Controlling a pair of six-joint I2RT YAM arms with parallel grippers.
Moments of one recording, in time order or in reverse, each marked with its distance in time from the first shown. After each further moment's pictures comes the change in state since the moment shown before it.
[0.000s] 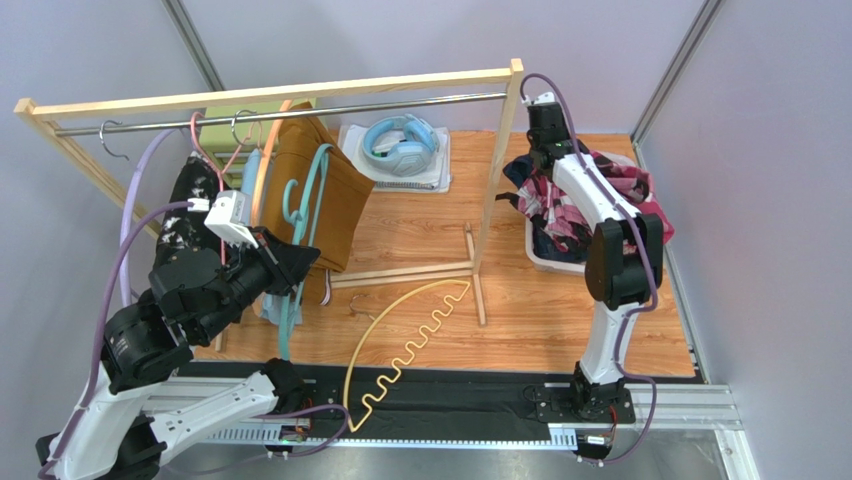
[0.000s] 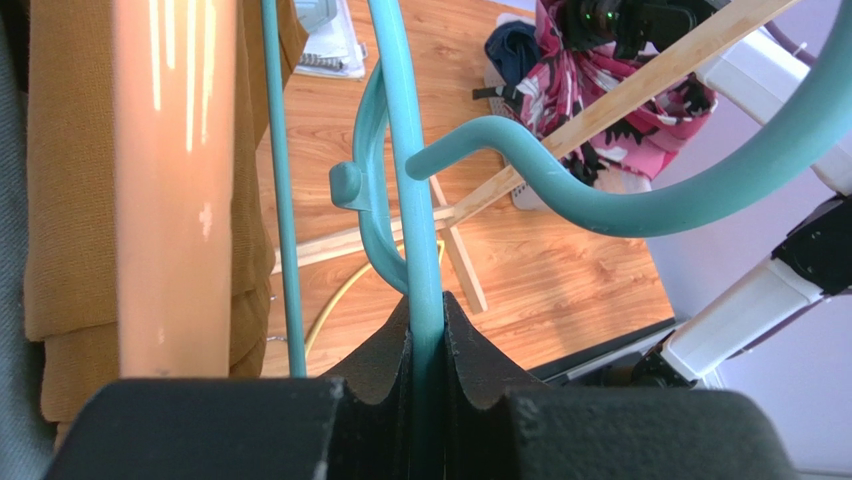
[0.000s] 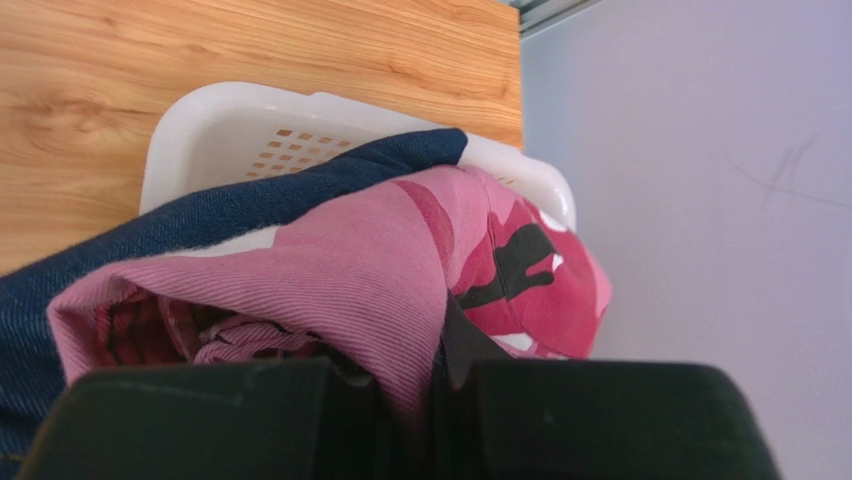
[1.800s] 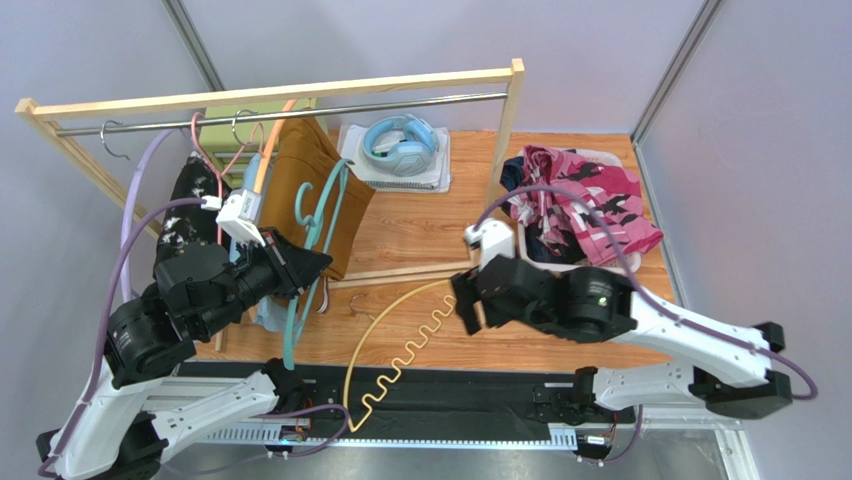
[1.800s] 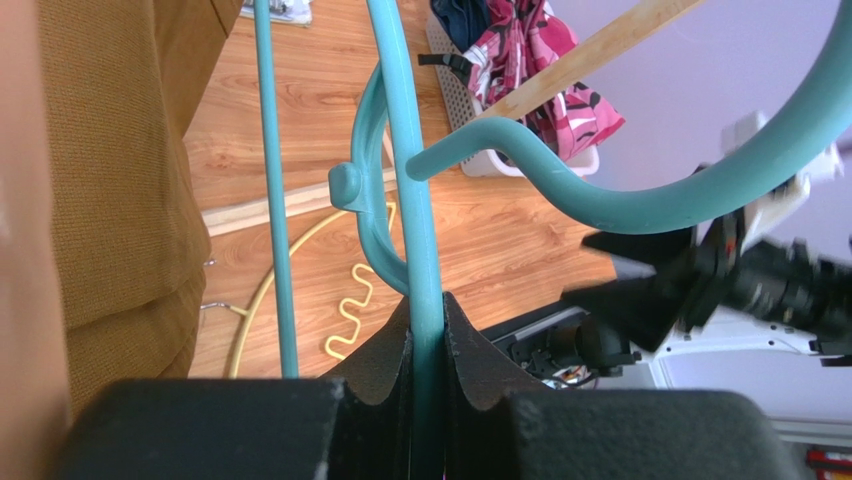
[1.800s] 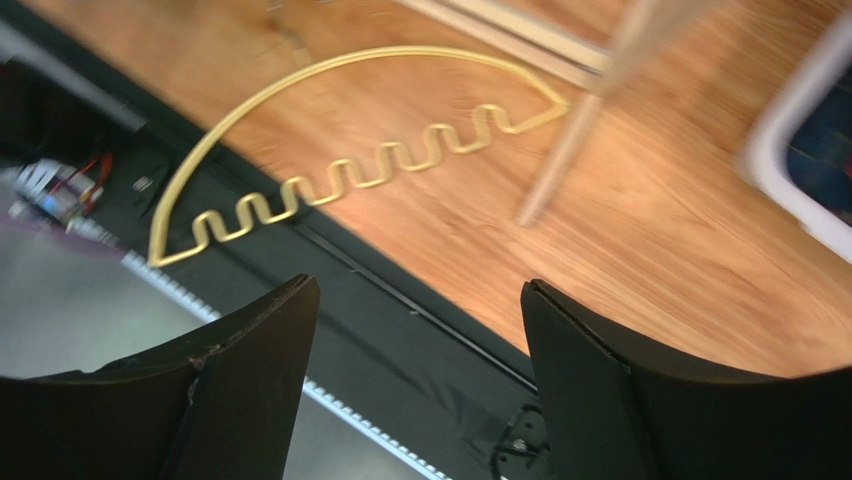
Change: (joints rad) left arm 0.001 0.042 0.027 -0.032 0.111 -0.100; right arm 1.037 -0.876 -0.350 -0.715 -0.177 0.933
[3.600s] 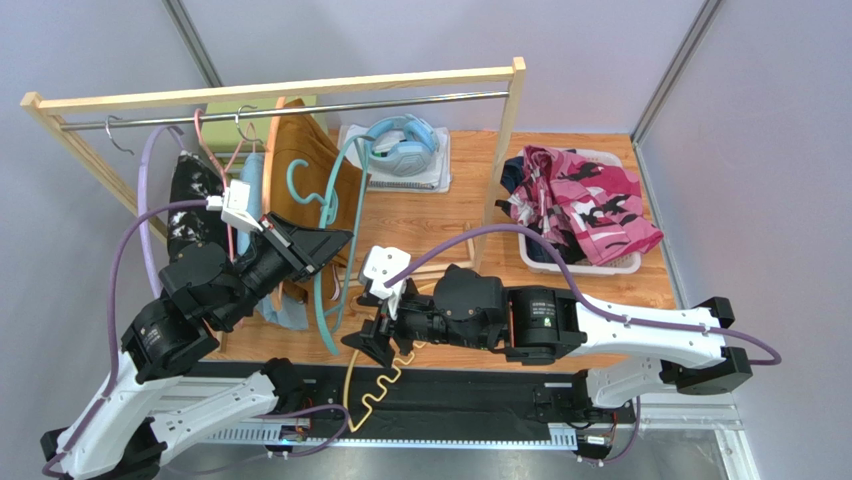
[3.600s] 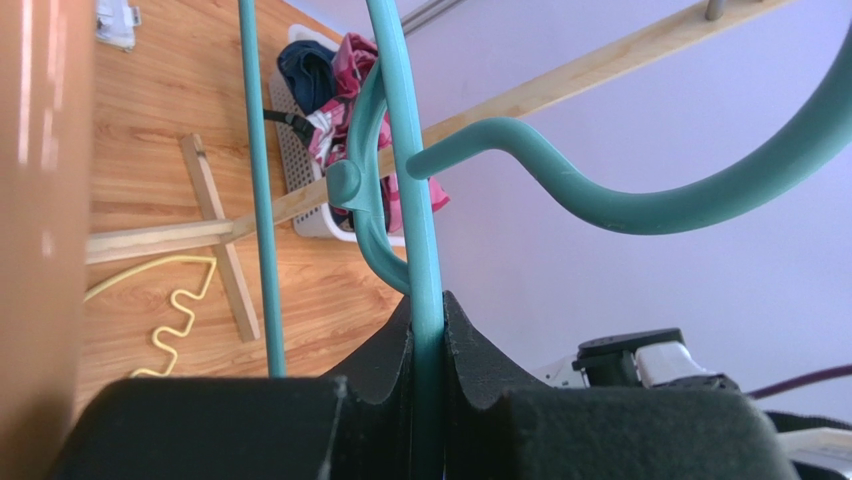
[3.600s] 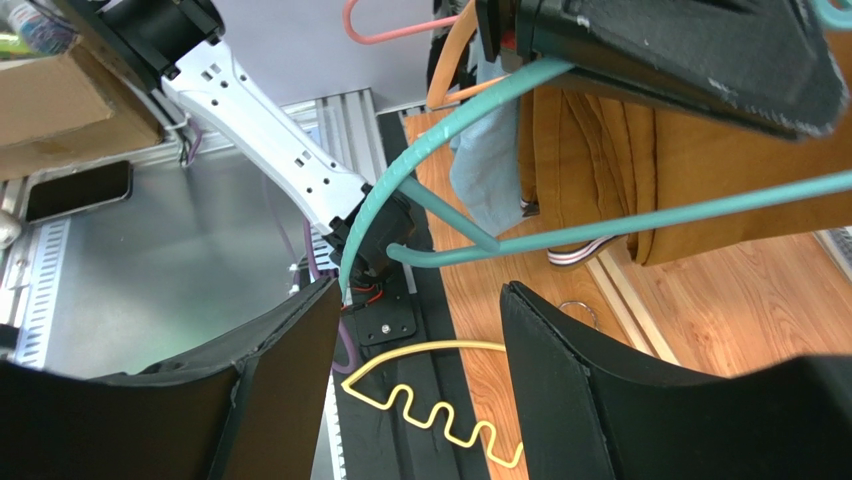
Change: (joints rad) left arm 0.000 -0.034 -0.139 0.353 0.018 -0.303; right arm 0.311 0.266 0.168 0.726 -0.254 -0.506
